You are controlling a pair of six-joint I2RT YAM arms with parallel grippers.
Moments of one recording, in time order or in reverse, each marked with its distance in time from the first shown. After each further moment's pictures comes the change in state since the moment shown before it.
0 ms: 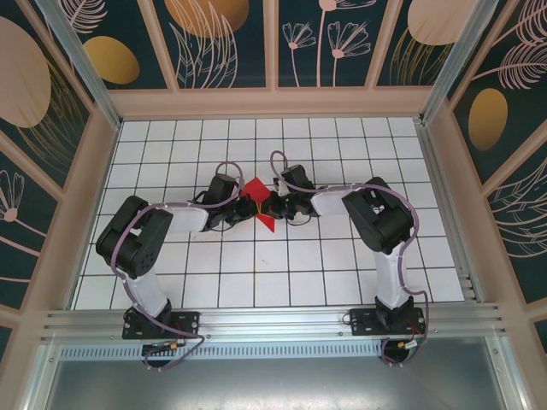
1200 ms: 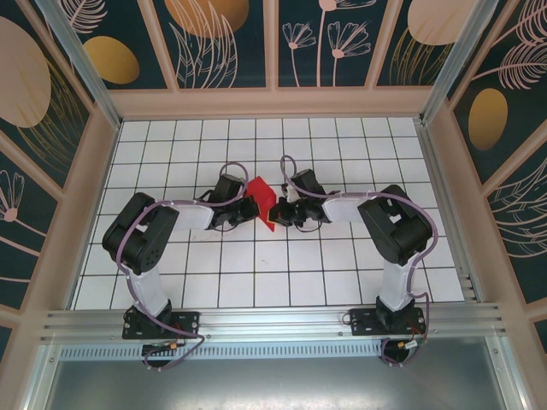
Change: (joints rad) left arm -0.024 0.045 0.048 -0.064 -0.082 0.012; right arm -0.014 -0.159 -0.148 -0.060 -0.056 -0.009
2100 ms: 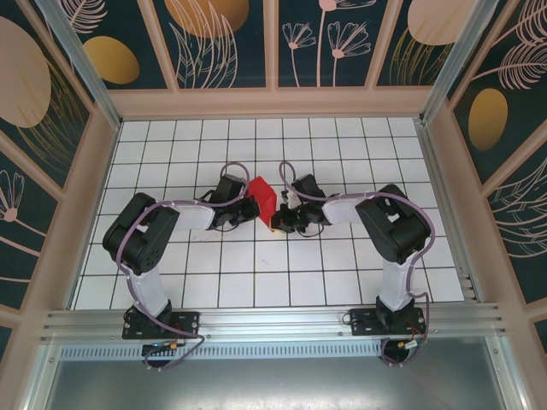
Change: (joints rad) left arm -0.011 0.000 0.003 -0.004 -0.030 0.000; right arm 0.002 0.019 -0.022 -0.029 -0.031 -0.058
